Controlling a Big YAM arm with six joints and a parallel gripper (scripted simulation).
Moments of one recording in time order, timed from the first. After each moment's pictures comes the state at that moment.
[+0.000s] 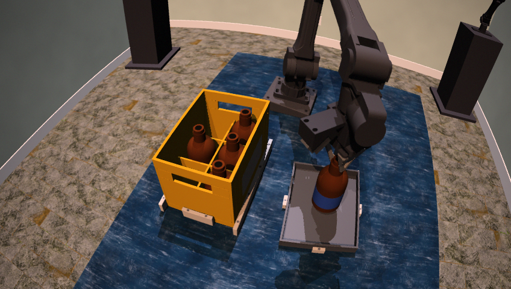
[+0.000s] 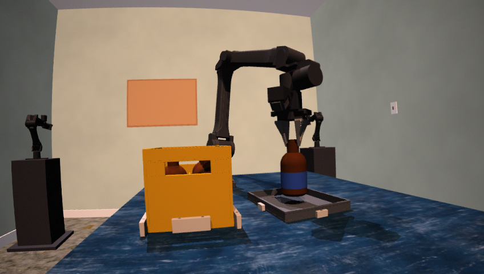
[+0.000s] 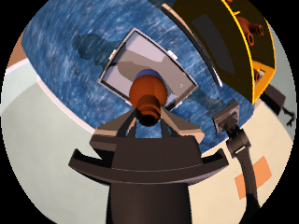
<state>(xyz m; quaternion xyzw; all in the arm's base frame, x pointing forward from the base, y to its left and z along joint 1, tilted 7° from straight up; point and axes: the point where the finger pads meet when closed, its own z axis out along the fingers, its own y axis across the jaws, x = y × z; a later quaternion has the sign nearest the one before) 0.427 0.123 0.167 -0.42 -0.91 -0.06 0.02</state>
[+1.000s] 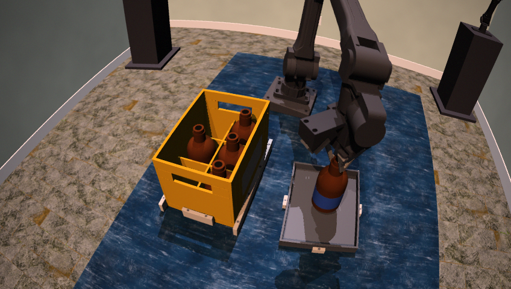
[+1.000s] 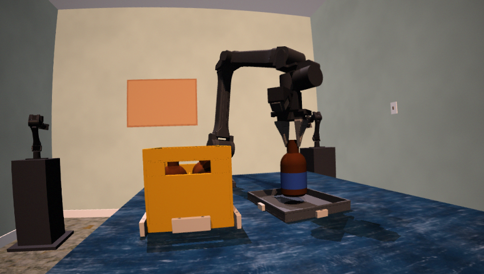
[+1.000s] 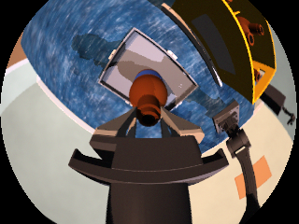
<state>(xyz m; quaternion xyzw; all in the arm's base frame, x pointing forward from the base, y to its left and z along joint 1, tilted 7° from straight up) 0.427 0.123 0.166 -0.42 -0.91 -0.06 0.02</state>
